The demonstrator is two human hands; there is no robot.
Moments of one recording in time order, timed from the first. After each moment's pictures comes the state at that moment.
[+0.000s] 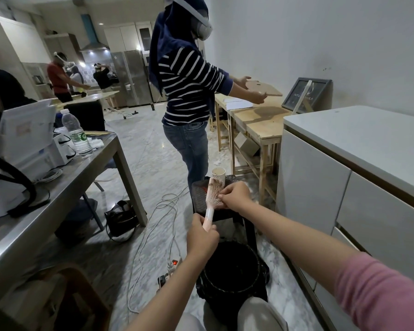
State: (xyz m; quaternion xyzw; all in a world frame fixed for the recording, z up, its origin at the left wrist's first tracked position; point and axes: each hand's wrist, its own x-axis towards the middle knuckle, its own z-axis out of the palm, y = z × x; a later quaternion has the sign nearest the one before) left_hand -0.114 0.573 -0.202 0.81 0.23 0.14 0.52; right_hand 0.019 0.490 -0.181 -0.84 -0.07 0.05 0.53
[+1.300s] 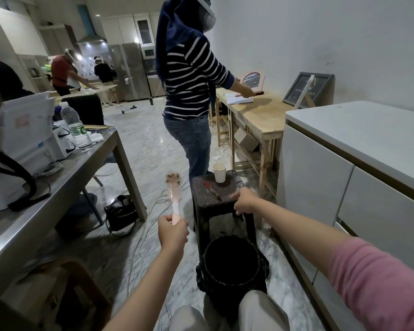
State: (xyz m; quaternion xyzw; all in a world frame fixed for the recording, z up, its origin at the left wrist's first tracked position) left_hand -0.122 0.632 -0.203 0.66 0.35 0.20 0.63; right_hand 0.024 0.467 -0.189 -0.90 -0.10 0.21 0.38
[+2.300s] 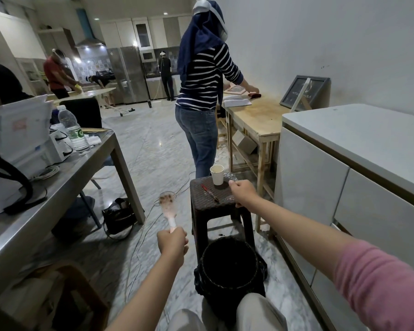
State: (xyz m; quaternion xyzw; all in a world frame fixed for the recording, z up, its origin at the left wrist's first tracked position) left_hand -0.120 0.628 -0.215 0.61 0.41 0.14 0.66; right_hand 0.020 0.471 -0.173 -0.83 -0.07 0.06 0.55
